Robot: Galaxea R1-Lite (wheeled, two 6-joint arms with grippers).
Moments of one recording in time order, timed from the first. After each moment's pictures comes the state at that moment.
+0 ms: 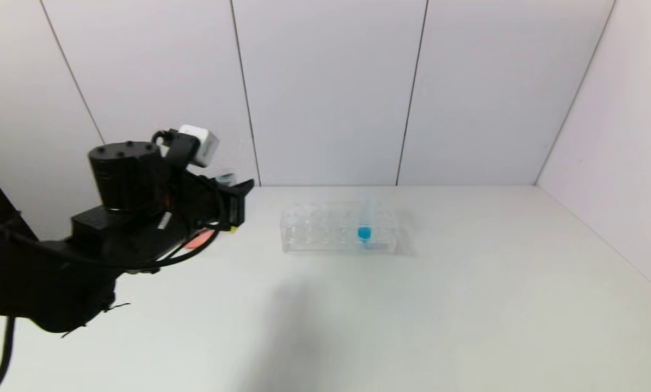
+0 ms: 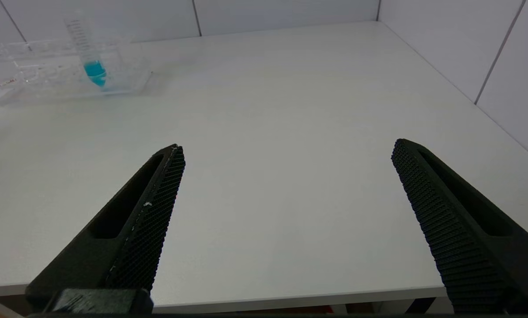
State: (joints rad) left arm -0.34 1.69 -0.73 -0.89 -0.02 0.07; right arm 0.00 0.00 0.00 0.00 -0.04 0.09
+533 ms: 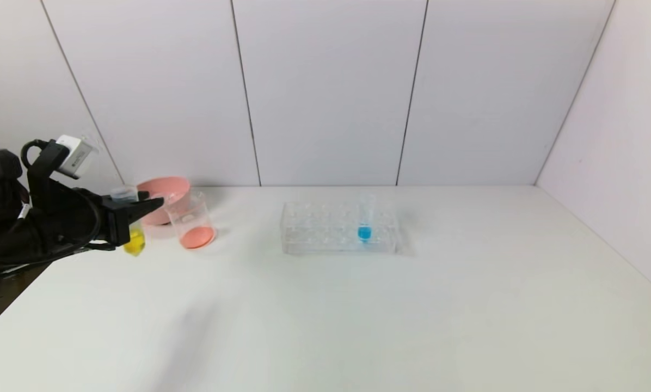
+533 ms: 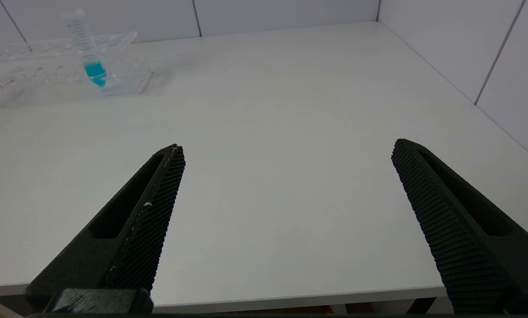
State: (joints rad) left arm 0.14 1.55 -0.67 -0.65 -0.54 0.20; right arm 0.00 0.00 0.00 0.00 -0.04 0.09
